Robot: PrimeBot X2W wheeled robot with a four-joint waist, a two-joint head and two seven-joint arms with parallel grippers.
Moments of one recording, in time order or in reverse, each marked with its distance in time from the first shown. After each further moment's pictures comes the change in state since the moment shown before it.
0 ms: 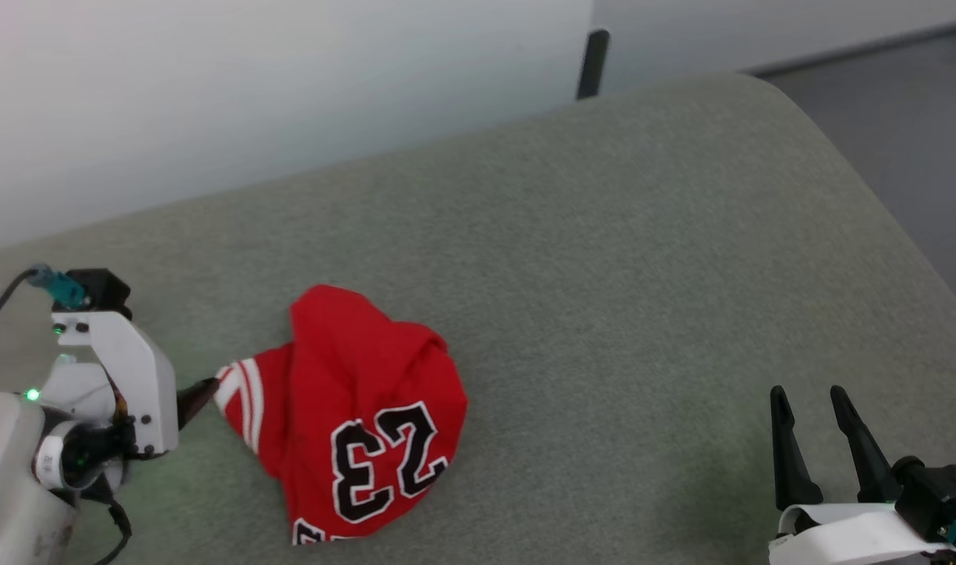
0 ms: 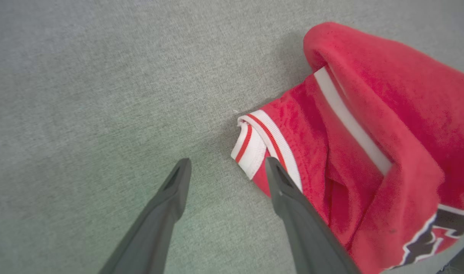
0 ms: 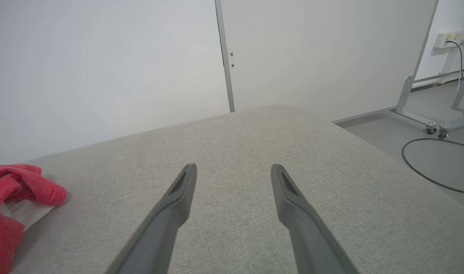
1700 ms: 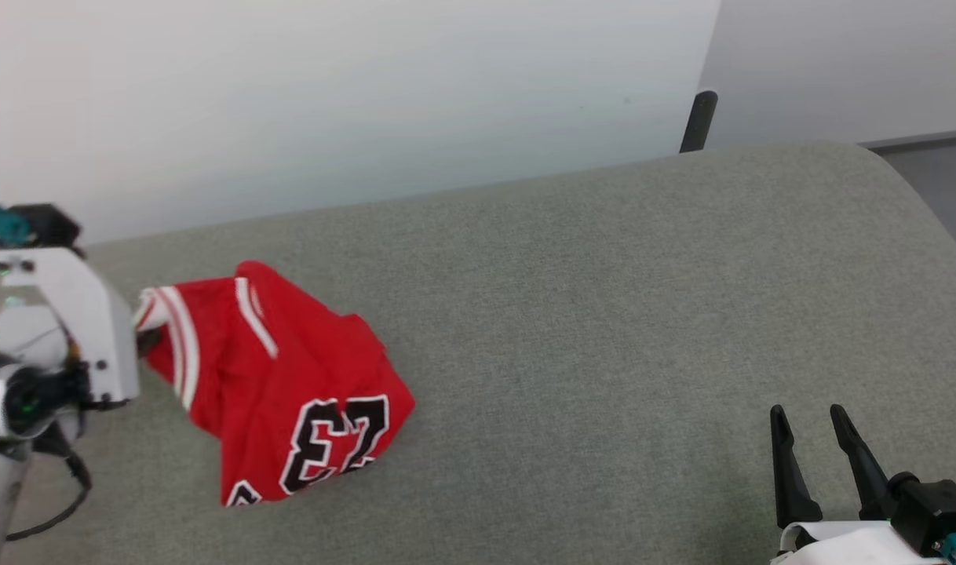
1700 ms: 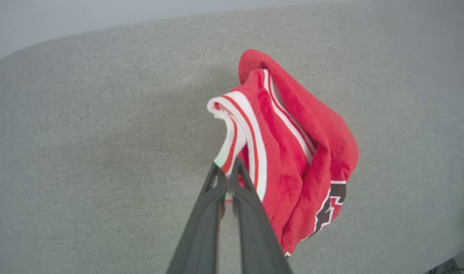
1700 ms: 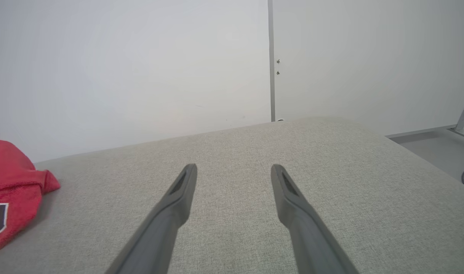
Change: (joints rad) left arm -0.076 0.085 0.018 -0.095 -0.056 0.064 0.132; right arm 0.024 0.001 -0.007 0.016 -0.030 0.000 -0.002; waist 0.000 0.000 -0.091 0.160
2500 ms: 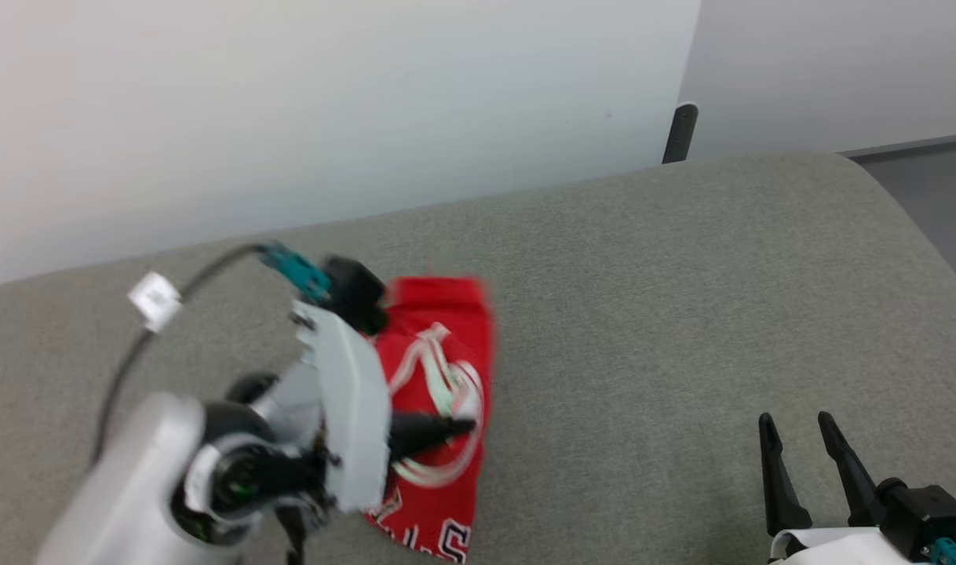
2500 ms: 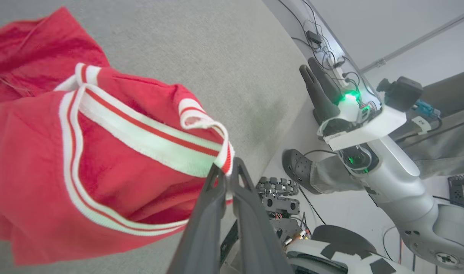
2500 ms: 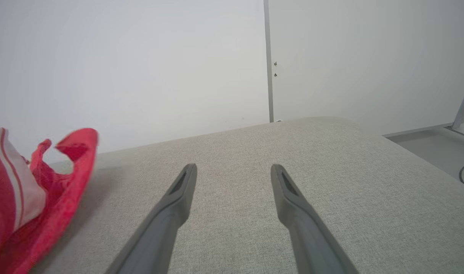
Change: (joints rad) left arm 0.111 -0.250 -0.137 -0.488 -0.271 0.013 0.180; right arm 0.009 0.000 0.021 0.006 0.008 0.000 0.000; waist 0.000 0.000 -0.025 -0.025
